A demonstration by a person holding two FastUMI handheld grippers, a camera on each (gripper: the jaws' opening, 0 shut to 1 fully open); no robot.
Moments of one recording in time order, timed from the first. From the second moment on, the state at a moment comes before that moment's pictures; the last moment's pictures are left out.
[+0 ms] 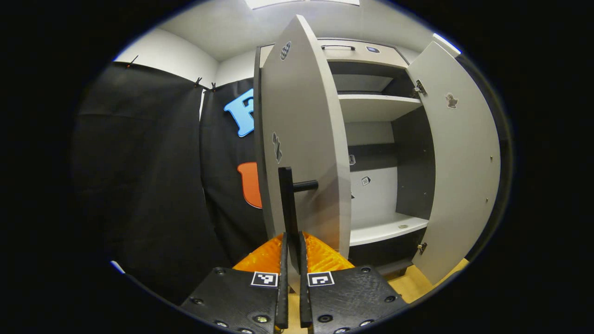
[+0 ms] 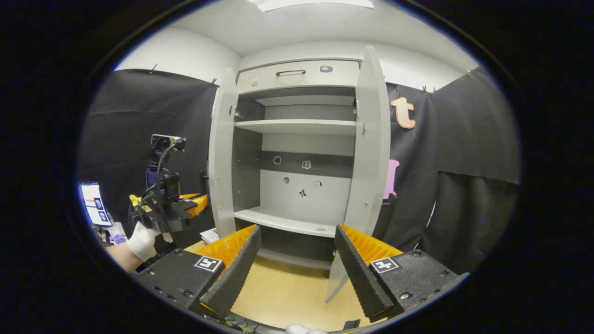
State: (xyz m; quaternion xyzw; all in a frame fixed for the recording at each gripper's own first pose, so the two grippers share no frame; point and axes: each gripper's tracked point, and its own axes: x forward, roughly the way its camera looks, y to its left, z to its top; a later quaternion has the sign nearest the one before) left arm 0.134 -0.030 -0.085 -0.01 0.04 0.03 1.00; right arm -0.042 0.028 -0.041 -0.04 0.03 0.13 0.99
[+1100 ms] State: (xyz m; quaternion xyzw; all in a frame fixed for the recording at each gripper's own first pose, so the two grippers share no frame) left arm 0.130 0.055 -0.097 -0.02 0.05 0.03 1.00; right arm -0.038 0.069 -0.047 -0.03 0.04 0.13 0.99
